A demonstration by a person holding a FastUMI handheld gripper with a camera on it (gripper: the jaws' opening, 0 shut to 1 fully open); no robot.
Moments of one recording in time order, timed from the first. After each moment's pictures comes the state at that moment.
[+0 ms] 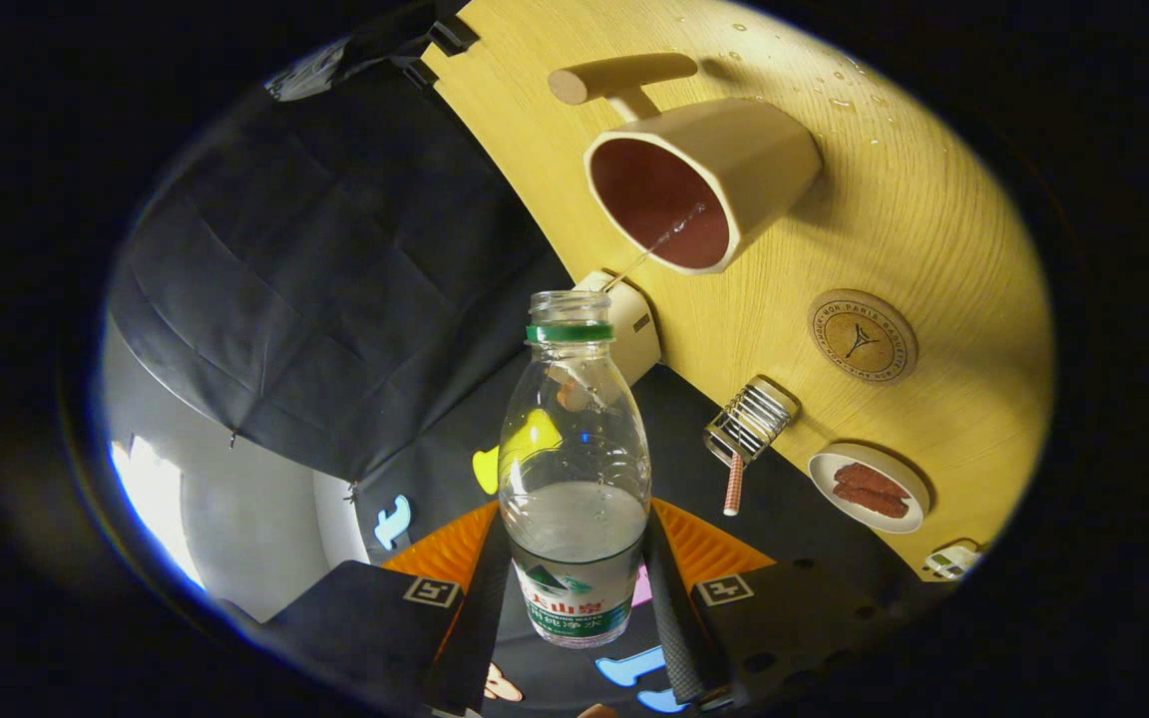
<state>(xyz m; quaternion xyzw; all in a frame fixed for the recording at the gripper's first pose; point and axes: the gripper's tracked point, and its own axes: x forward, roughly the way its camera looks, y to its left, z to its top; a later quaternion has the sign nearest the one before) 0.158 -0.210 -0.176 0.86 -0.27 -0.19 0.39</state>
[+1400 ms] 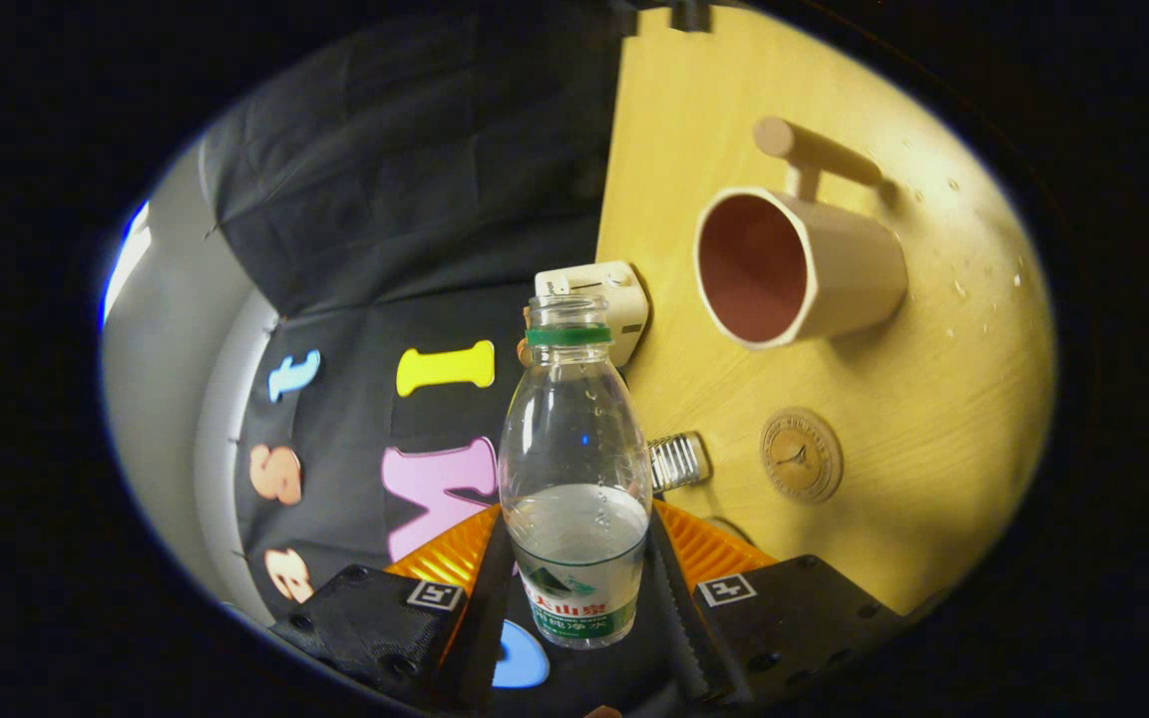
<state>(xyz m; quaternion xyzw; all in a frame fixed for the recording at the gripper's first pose) 0.147 -0.186 -0.217 0.67 -0.09 -0.26 0.68</state>
